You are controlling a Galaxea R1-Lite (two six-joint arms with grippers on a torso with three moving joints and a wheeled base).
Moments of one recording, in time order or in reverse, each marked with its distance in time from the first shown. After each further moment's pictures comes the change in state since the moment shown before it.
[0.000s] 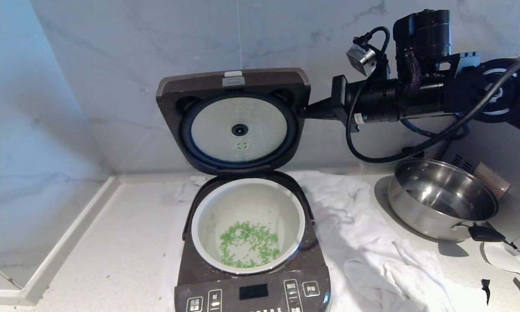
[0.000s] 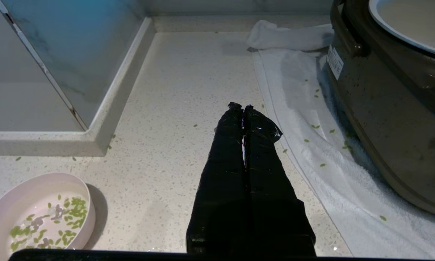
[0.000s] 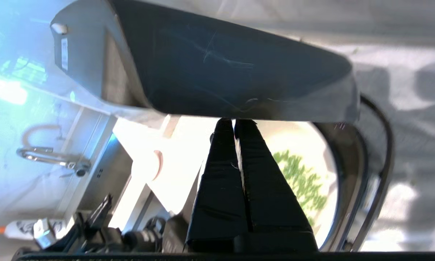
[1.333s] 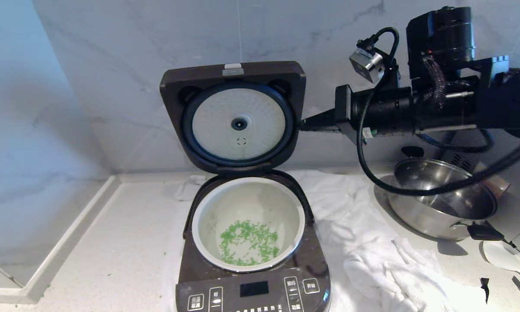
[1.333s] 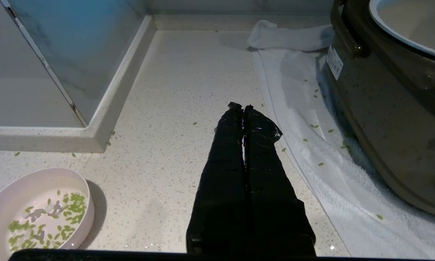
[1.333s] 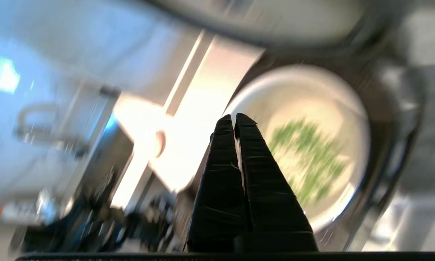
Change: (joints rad) left arm 0.000 0.000 0.000 0.000 0.006 -0.015; right arm 0.102 -0.147 0.188 -0.011 -0.061 -0.010
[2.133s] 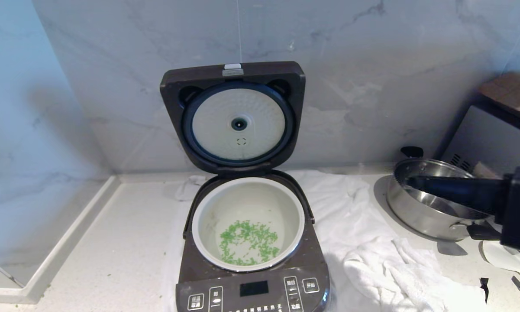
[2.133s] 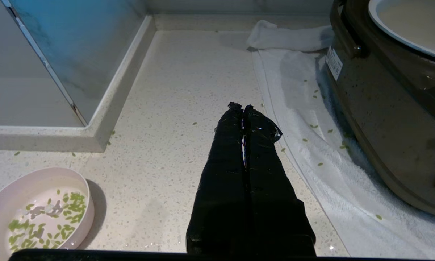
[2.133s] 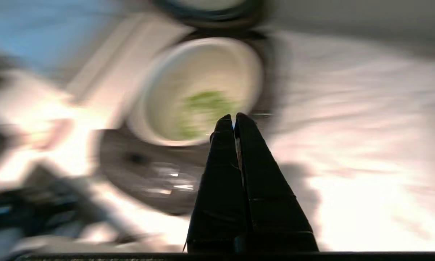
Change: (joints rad) left arm -0.001 0.000 0.000 0.000 0.000 -0.003; right arm 0.120 -0.637 0.630 -0.064 -0.475 -0.253
